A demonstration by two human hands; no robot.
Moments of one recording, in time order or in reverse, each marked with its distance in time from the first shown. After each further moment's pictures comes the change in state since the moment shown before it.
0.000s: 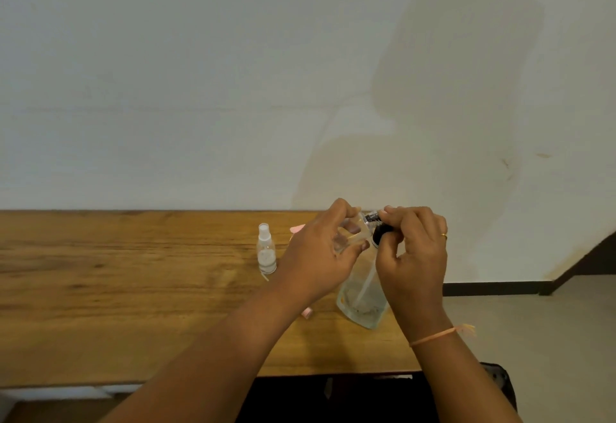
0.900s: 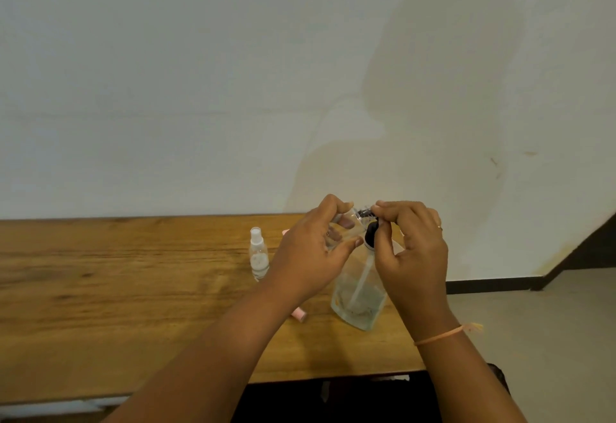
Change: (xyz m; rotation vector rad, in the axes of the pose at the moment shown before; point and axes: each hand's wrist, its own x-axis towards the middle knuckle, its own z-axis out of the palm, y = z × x) left_hand 0.004 0.002 -0.003 -0.023 0.002 0.016; right_hand 0.008 0.000 -0.009 0.062 -0.034 -0.038
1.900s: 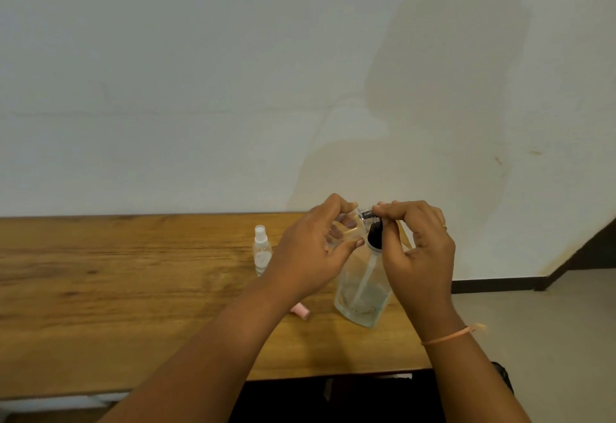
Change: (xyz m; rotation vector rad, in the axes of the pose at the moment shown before) left_hand -0.002 0.002 -0.008 0.040 -0.015 0.068; right_hand 0.003 -0.006 -0.003 0.123 0.021 0.023
